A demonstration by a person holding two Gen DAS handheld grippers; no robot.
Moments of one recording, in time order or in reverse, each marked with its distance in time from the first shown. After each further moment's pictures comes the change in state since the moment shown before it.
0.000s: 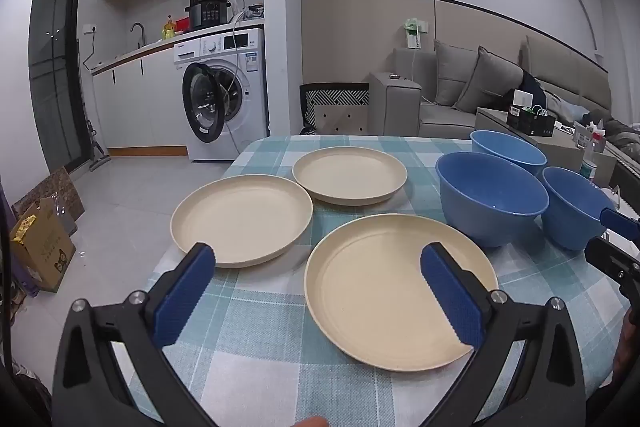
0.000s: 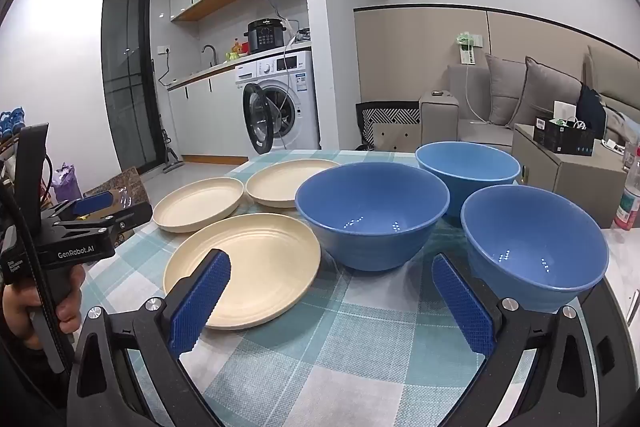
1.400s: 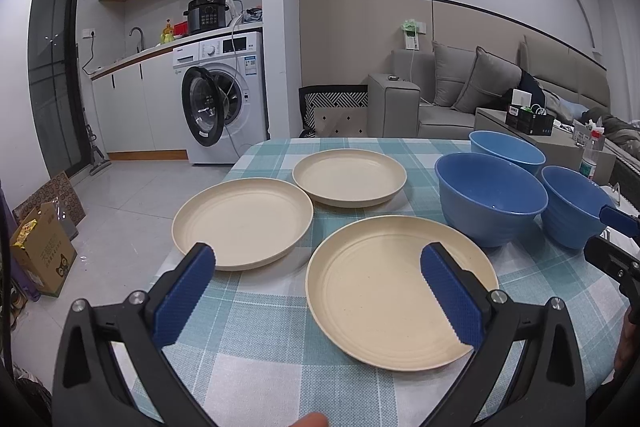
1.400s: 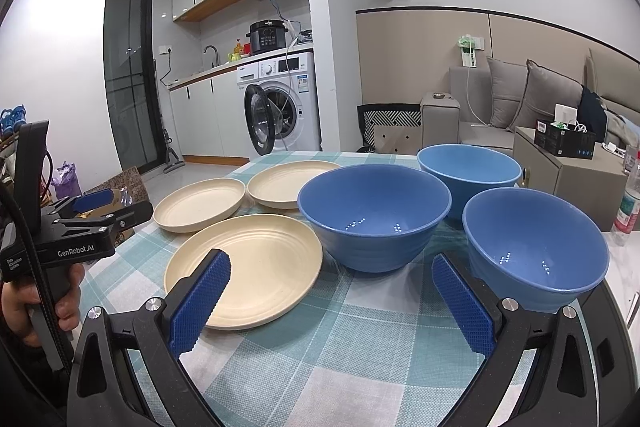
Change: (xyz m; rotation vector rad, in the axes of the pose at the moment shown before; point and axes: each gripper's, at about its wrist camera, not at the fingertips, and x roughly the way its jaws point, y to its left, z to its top) left arm -0.006 -0.002 0.001 0.014 -0.008 0.001; right arm -0.001 0.000 0.000 0.000 -0.006 0.002
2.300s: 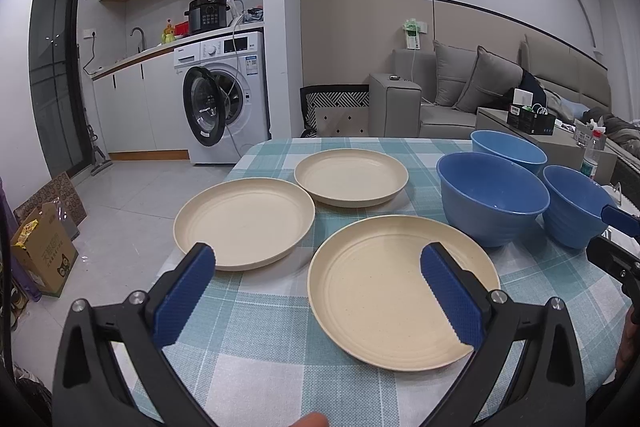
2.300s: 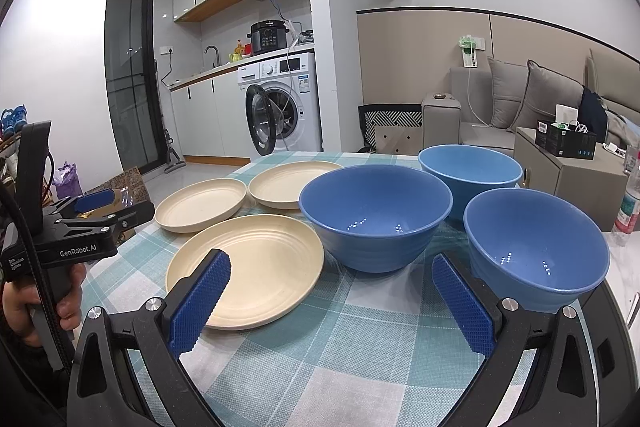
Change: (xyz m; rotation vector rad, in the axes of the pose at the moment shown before) left arm 0.003 0.002 -0.003 0.001 0.003 0.004; right arm 0.000 0.003 0.000 -0.005 -0.002 0.003
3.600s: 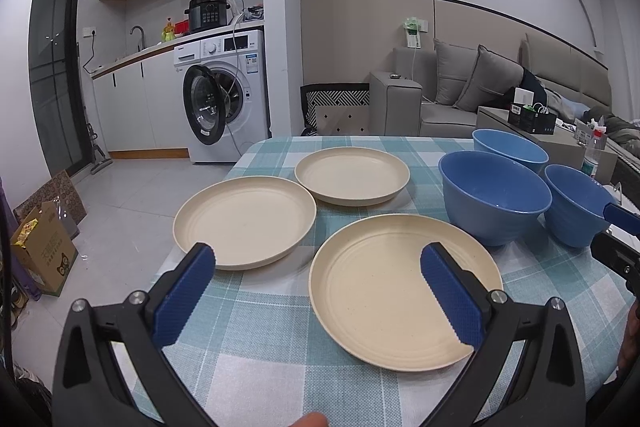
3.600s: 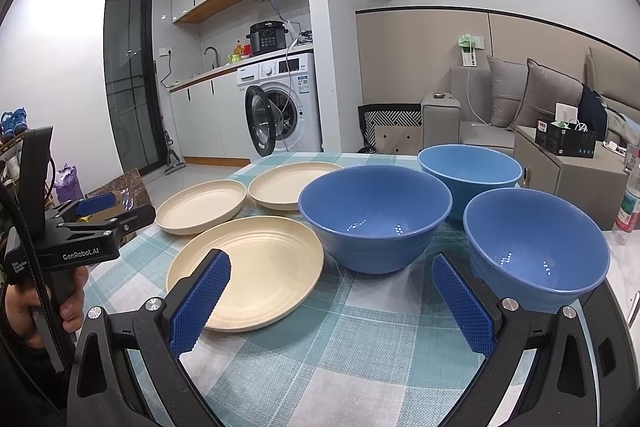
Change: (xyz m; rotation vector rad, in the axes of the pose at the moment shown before) left arm 0.006 0.000 -0.002 0.000 0.006 0.002; right arm 0.001 -0.001 0.000 0.007 0.000 0.003
